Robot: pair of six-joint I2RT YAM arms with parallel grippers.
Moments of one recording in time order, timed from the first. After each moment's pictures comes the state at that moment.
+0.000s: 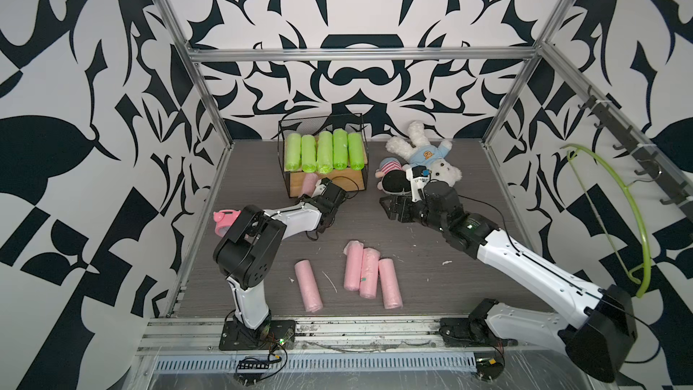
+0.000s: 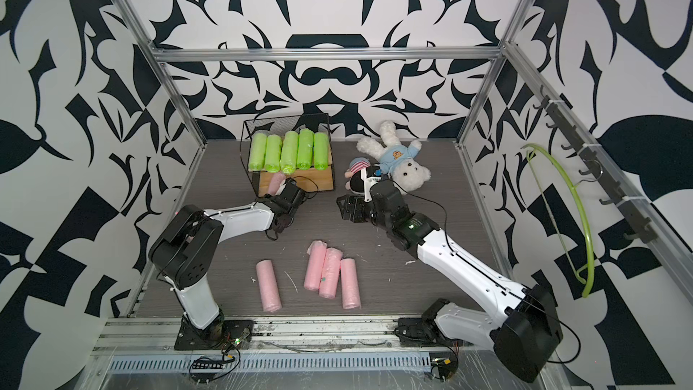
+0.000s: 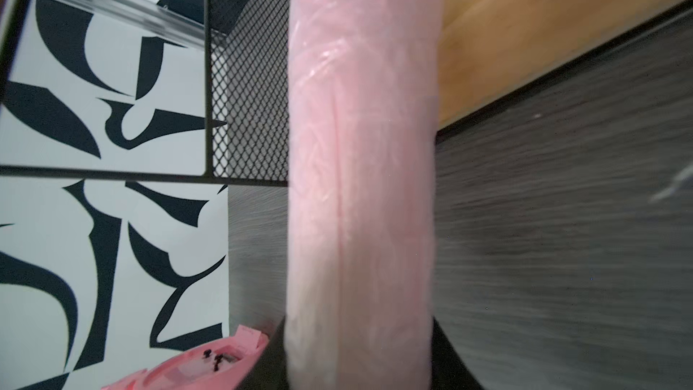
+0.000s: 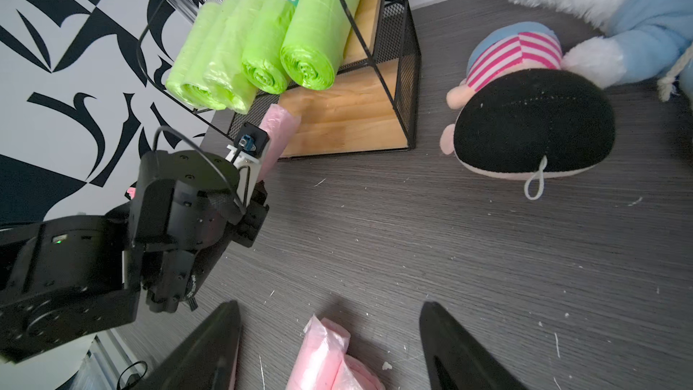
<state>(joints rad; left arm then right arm) -0.60 1.82 1.02 -0.31 -0.88 0.05 0.64 1.14 0.89 -0.26 -0.07 0.59</state>
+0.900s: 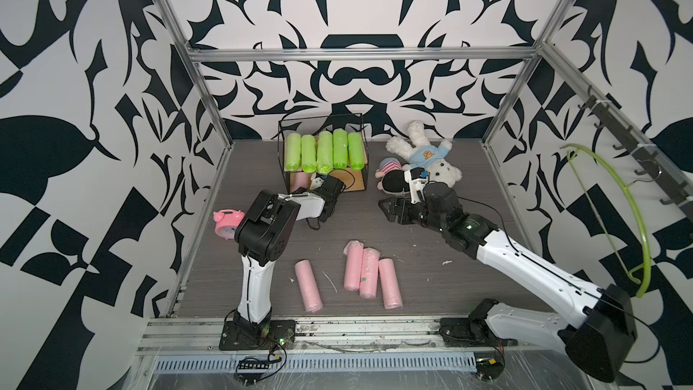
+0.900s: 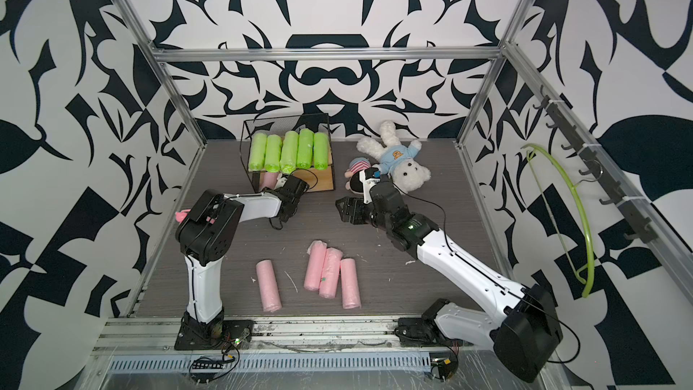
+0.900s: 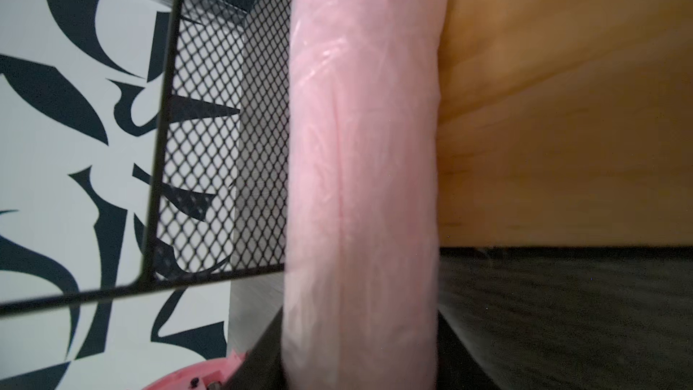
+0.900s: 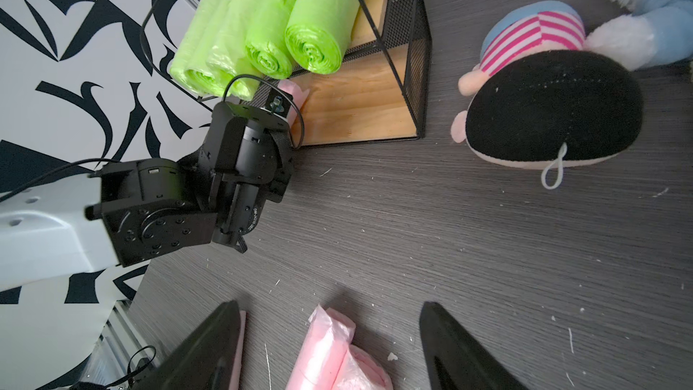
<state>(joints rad) -0.52 2.04 1.18 -0.26 -0.96 0.03 0.64 1.15 0.87 -0.25 -0.11 0.60</state>
